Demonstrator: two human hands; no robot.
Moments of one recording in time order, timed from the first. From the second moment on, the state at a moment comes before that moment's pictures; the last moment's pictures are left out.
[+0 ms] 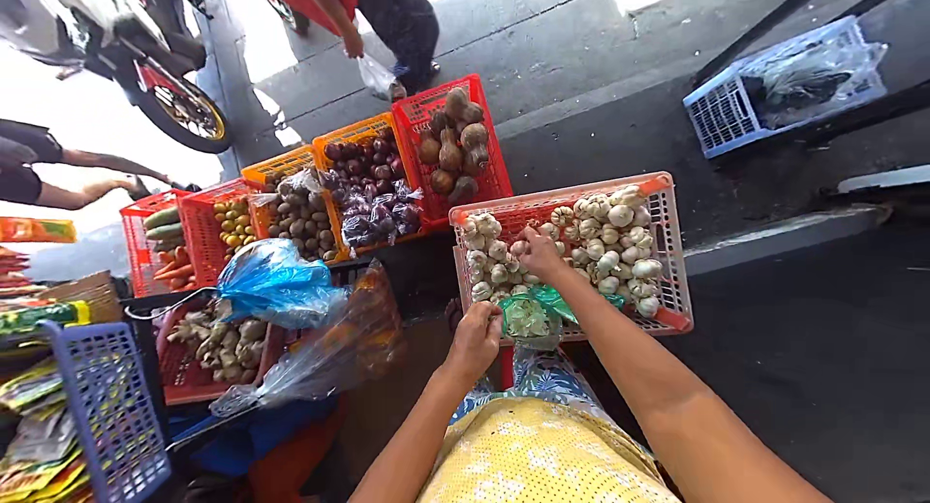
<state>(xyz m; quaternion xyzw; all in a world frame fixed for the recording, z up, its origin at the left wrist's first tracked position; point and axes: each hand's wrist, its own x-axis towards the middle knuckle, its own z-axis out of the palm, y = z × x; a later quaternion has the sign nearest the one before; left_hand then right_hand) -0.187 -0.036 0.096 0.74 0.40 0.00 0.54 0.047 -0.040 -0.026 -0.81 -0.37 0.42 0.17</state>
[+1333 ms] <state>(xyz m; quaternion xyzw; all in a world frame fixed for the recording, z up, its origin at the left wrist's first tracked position) -0.130 -0.022 0.171 0.34 0.48 0.09 0.80 -0.037 -0.086 0.161 -0.79 -0.52 0.20 0.26</state>
